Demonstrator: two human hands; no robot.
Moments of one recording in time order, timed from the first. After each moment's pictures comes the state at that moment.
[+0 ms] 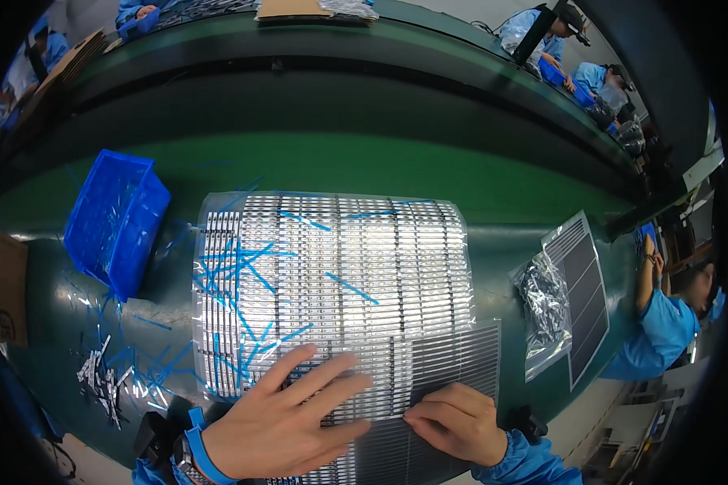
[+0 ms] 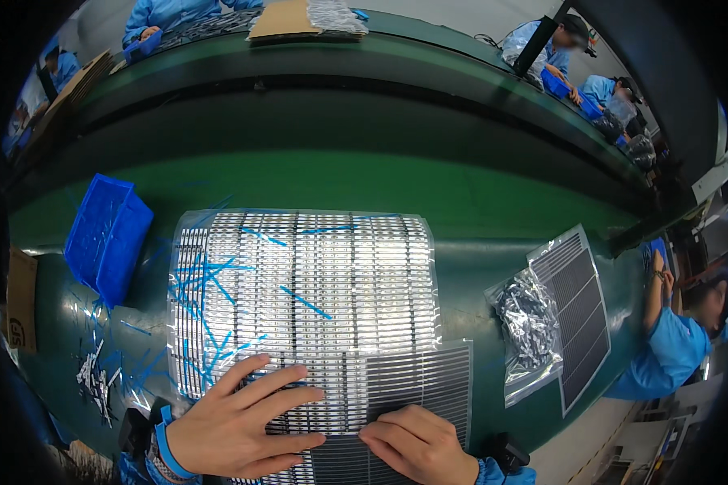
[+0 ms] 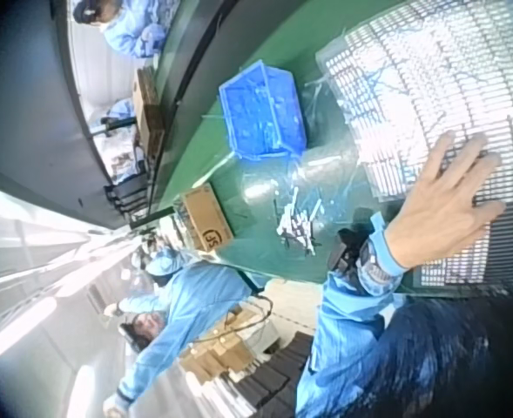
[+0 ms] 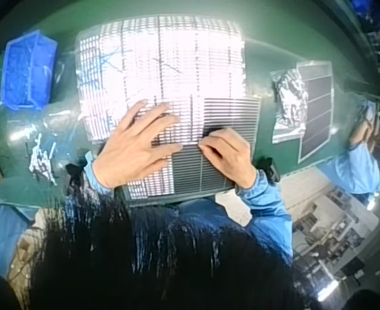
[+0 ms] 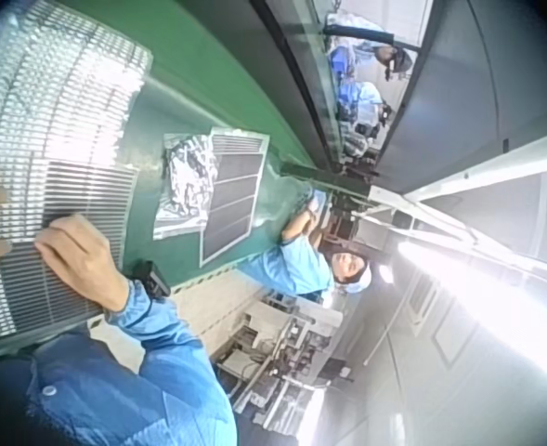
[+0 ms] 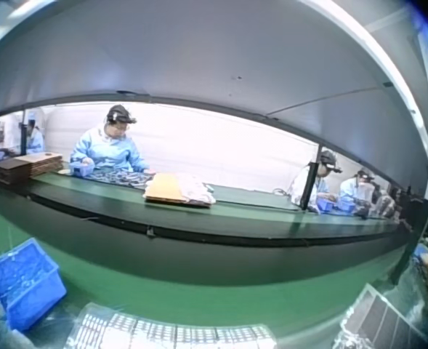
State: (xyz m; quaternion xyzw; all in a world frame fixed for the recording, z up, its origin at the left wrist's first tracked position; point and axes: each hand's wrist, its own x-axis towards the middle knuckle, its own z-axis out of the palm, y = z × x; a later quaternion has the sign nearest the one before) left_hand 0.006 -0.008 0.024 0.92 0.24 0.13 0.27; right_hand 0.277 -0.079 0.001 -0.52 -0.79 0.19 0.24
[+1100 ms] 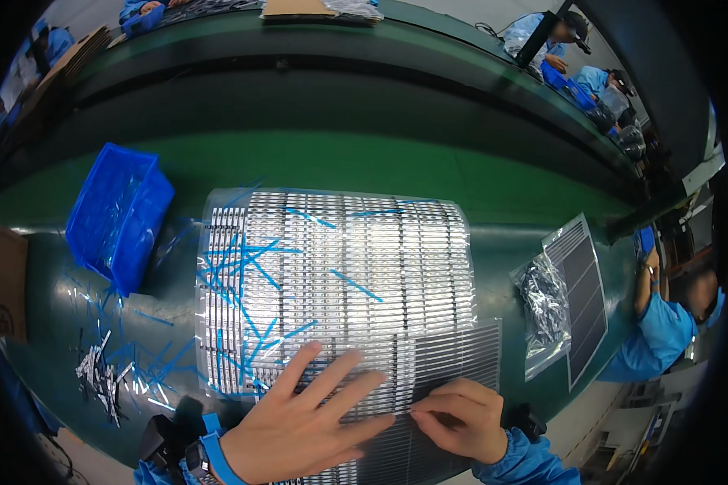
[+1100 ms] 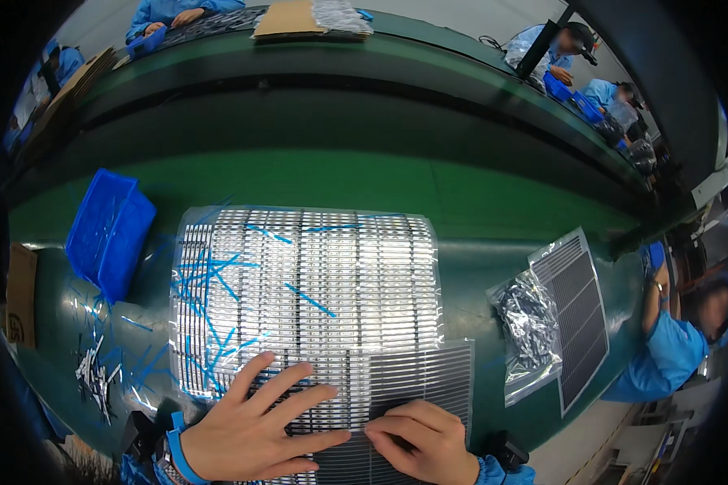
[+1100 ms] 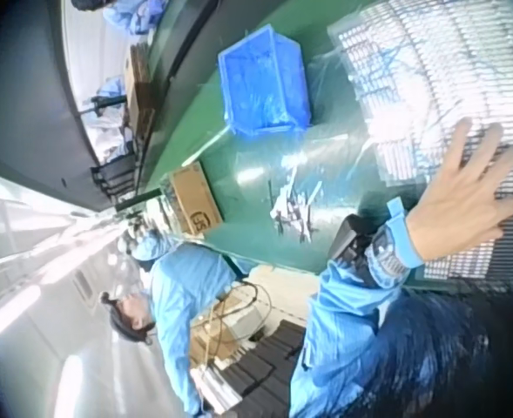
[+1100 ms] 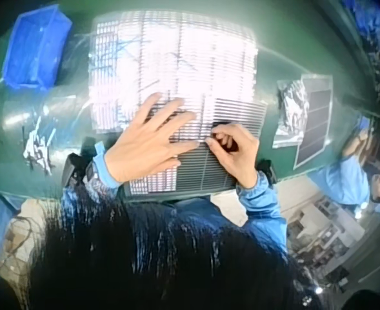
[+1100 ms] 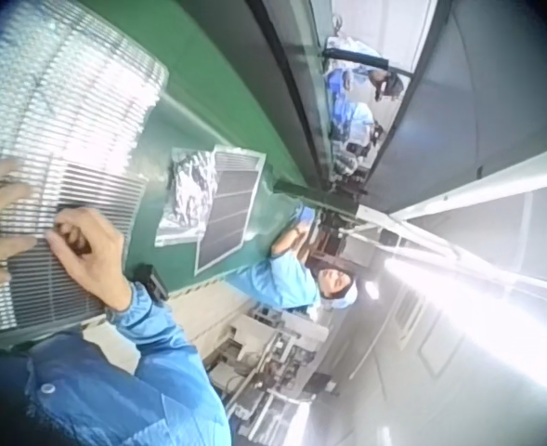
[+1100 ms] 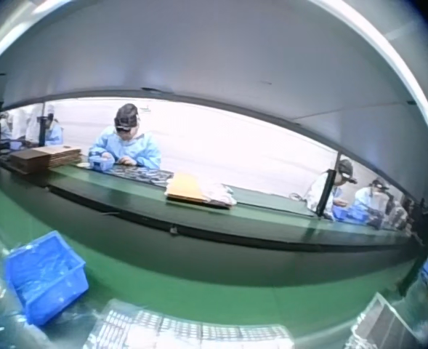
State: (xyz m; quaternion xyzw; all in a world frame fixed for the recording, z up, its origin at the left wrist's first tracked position) left_hand 0.029 -0.008 0.024 0.93 0.22 0.12 0.27; right_hand 0.283 -0.084 -0.007 -0.55 -0.75 0.23 0.28
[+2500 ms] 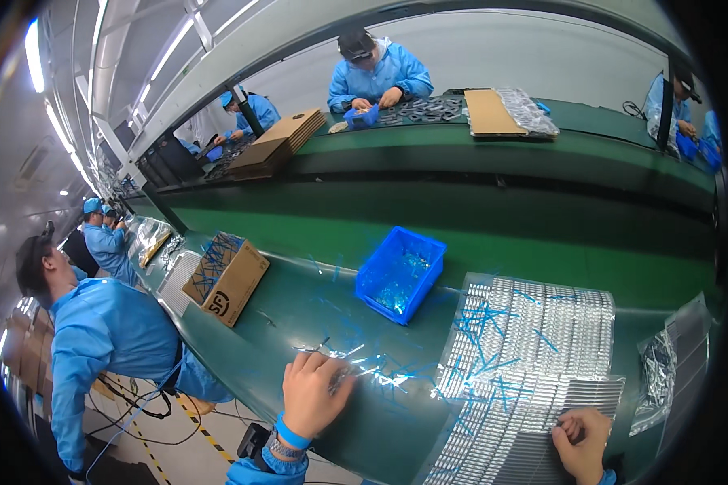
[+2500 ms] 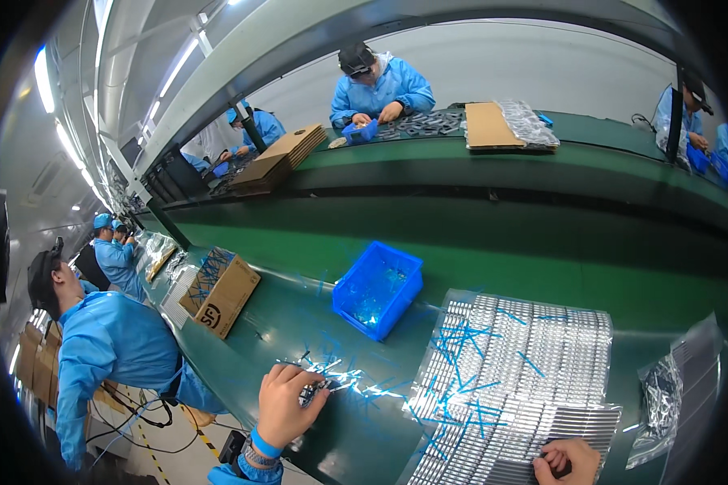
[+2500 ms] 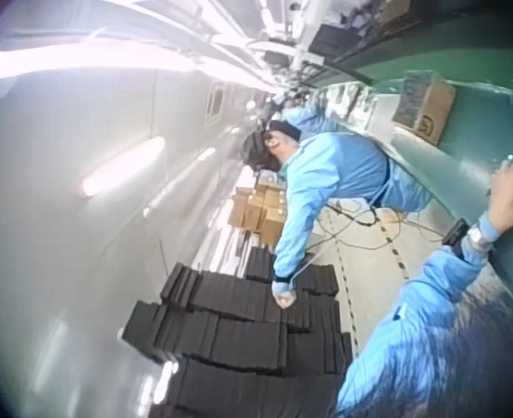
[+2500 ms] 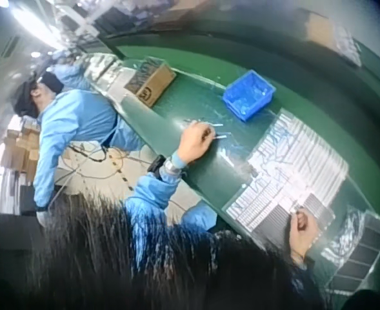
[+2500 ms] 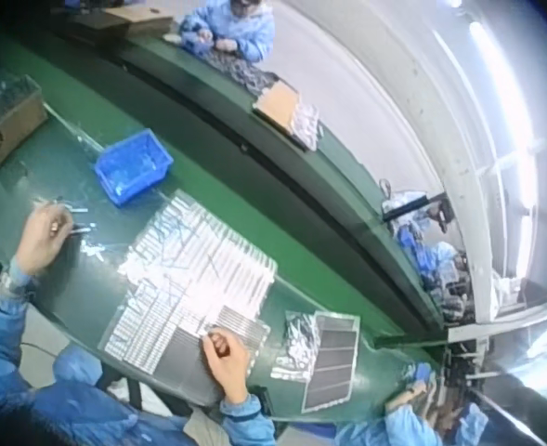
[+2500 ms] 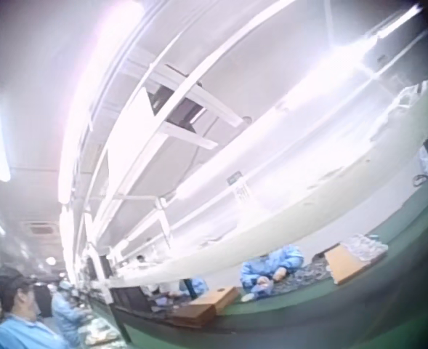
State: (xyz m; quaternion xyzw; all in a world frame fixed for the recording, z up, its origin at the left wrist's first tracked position) left_hand -0.169 -0.095 0.027 0.65 0.73 0.20 -0.07; right_hand 0.337 -0.150 0.018 -0.66 -0.64 0.31 0.25
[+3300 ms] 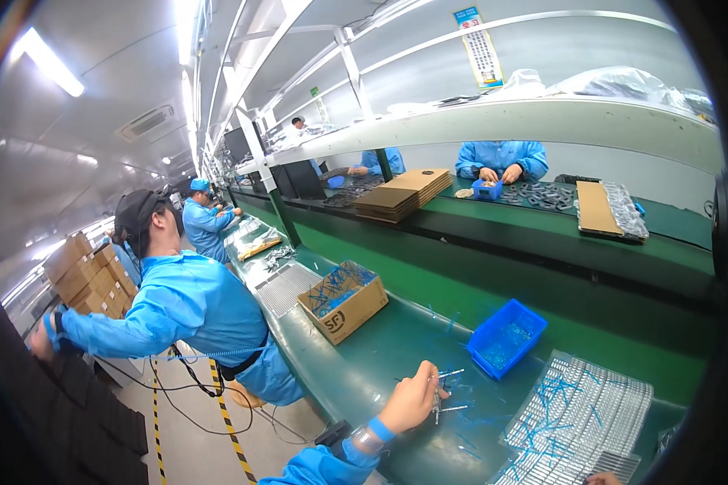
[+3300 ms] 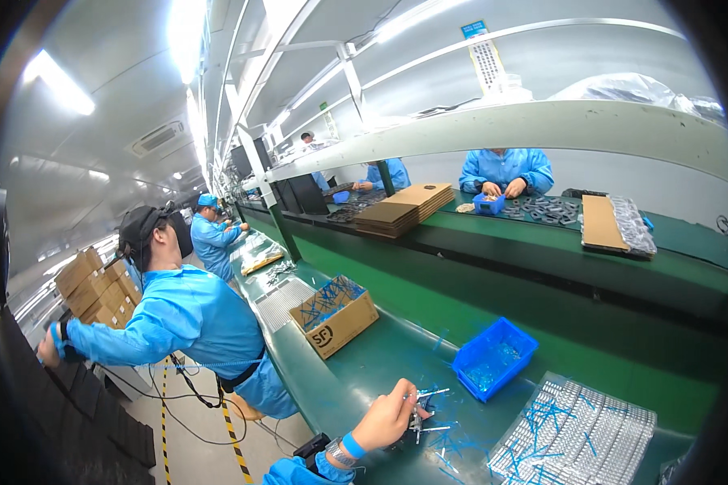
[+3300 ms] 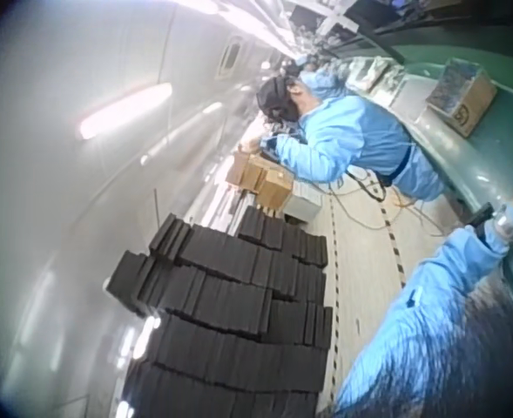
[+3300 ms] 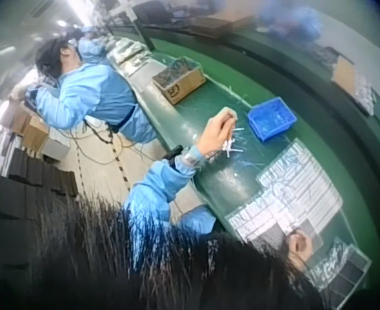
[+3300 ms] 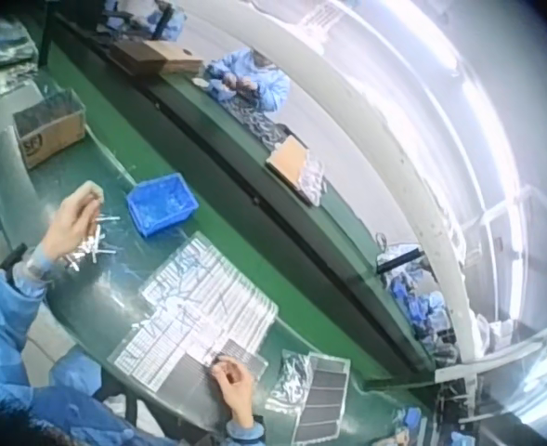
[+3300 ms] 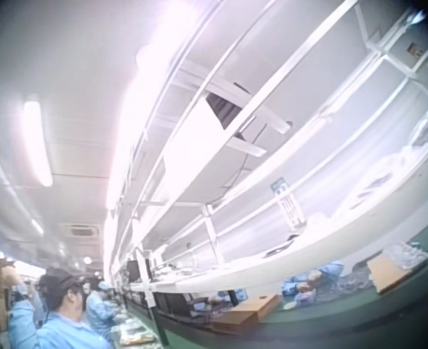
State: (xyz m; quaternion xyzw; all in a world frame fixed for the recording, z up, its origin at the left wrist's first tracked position) left_hand -0.182 -0.069 0.037 0.56 0.69 0.42 0.18; right_hand 0.307 -0.082 0.000 -0.56 -0.61 0.47 0.31
